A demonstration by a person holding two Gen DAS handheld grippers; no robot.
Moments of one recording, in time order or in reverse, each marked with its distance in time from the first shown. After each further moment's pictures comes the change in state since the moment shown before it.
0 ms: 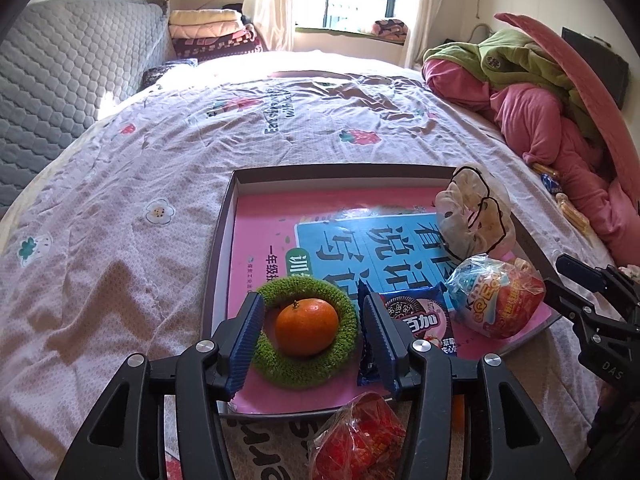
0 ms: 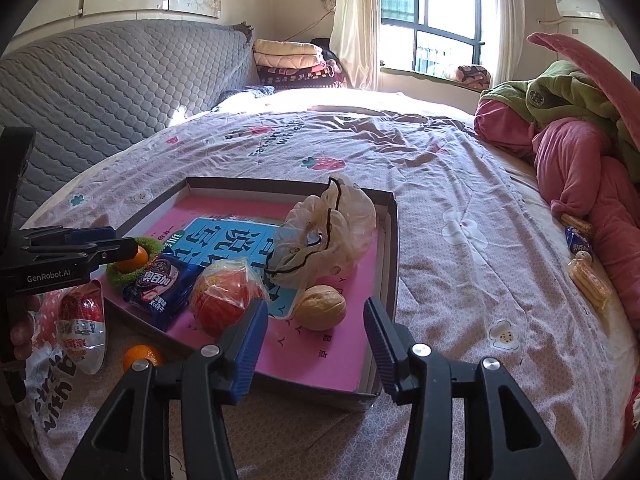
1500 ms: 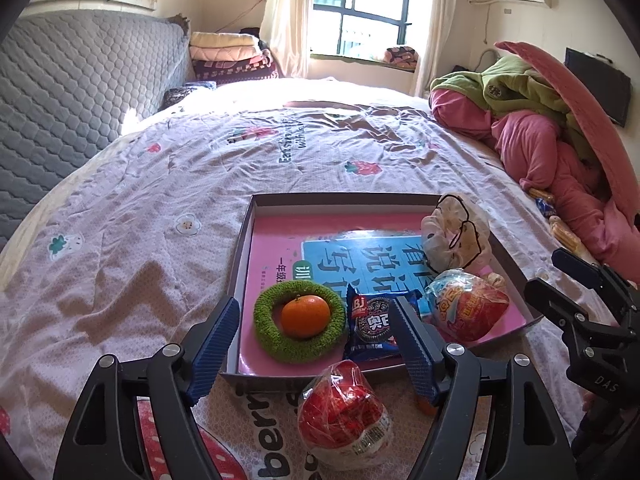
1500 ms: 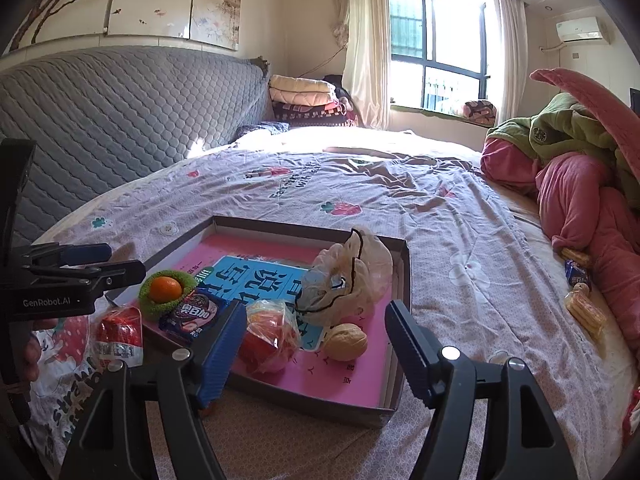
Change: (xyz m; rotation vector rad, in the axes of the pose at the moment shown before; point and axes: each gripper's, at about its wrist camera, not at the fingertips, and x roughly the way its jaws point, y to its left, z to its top) left arm -0.054 -0.007 -0.012 -0.037 -0.109 0.036; right arm -0.035 0.018 0.008 -0.025 -0.148 0.044
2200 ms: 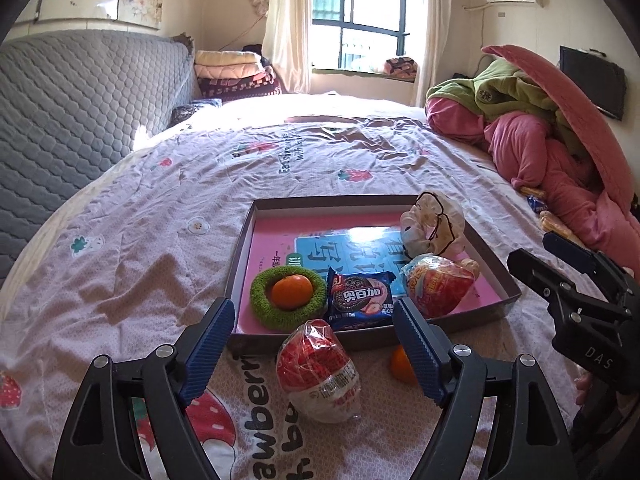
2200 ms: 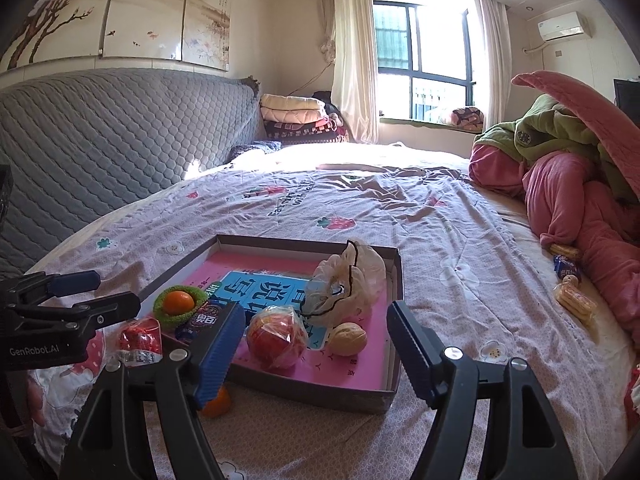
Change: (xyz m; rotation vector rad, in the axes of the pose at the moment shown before) left arm -0.046 -0.025 -0.026 0.033 -0.053 0.040; right arm -0.031 0.003 -0.005 0.056 -0.072 -0.024
